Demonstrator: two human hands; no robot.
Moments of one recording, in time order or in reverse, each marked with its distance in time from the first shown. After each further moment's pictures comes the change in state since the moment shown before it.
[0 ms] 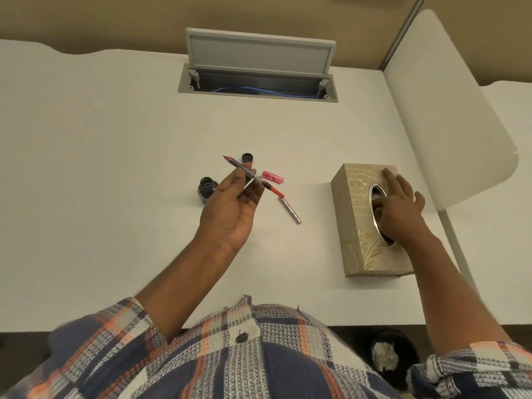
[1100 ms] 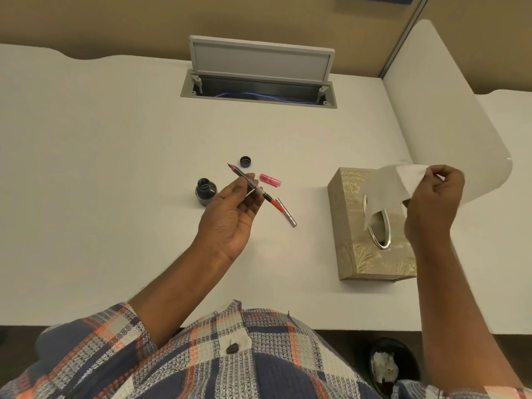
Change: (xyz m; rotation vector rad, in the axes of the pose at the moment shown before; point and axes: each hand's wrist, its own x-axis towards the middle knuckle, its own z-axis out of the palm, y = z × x) left_hand -0.011 -0.017 -0.006 0.070 0.011 -0.018; right_hand -0.032 -0.020 -0.058 1.355 0.647 0.333
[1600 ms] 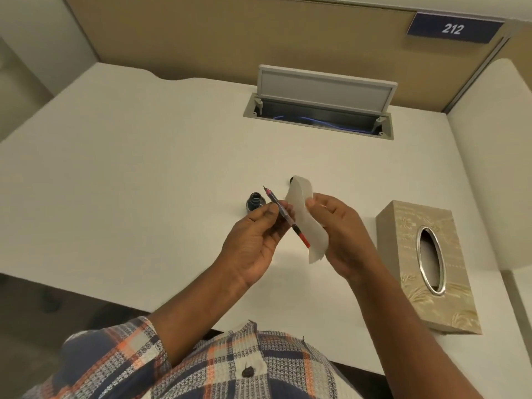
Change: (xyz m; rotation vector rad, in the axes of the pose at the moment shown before) left_hand -0.025 0.029 -0.018 0.061 -0.073 0.043; right_hand -0.116 -0.045 0.118 0.184 -0.932 0.385
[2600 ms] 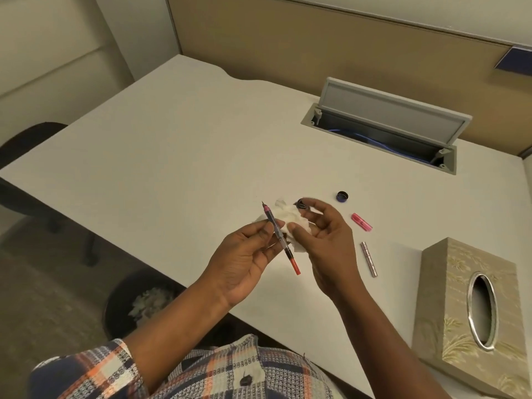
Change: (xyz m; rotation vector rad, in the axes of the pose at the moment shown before) left_hand -0.063 0.045 -0.059 0.070 0.134 0.150; right_hand -0.005 0.024 0.091 -0.082 -0.129 -0.177
